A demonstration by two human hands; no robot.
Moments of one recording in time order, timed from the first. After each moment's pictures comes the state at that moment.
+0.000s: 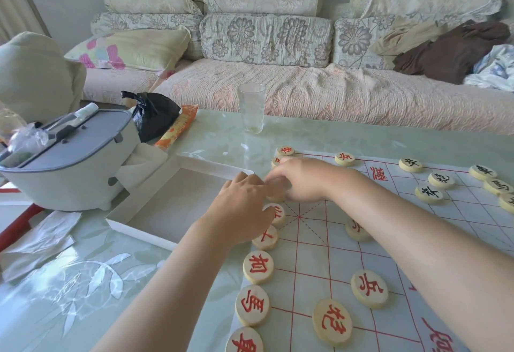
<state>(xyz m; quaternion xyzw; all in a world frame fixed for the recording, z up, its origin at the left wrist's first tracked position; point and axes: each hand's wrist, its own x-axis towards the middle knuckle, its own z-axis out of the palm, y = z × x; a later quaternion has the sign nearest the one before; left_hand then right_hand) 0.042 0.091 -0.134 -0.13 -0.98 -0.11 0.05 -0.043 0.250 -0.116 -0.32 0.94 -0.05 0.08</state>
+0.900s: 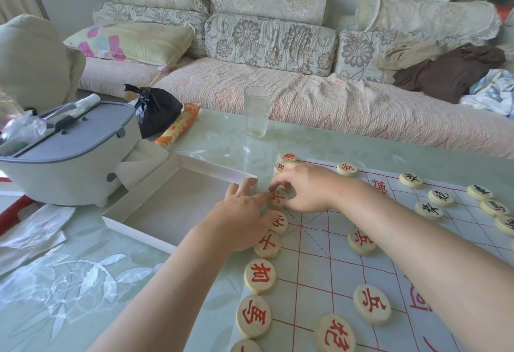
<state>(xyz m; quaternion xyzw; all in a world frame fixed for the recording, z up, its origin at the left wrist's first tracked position) 0.038 0.082 -0.142 -0.08 -0.98 -0.16 -0.04 -0.046 0.249 -0.114 -0.33 0.94 -0.04 0.07</state>
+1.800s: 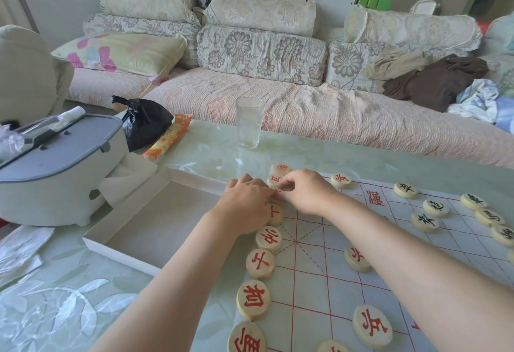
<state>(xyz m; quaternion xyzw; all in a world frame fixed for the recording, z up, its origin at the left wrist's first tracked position) -0.025 0.092 -0.142 -0.15 -0.98 -0.12 0.02 -0.073 0.253 -0.138 -0.11 0.97 -0.22 0.02</state>
